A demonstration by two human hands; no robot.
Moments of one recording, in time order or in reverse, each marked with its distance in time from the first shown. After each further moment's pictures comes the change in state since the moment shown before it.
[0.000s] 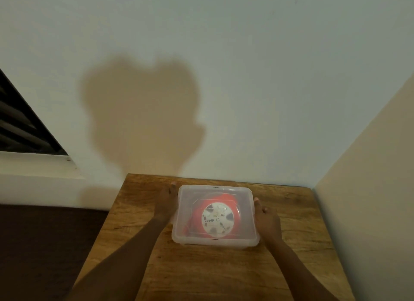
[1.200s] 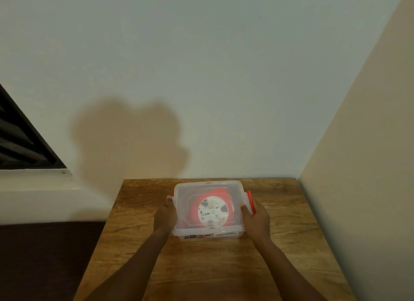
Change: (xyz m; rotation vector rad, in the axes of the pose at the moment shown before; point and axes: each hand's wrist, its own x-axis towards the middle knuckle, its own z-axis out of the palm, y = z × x) left_hand -0.050 -0.015 0.005 0.014 0.026 -0.159; right_hand -0.048 0.008 -0.003 0.079 0.054 -0.123
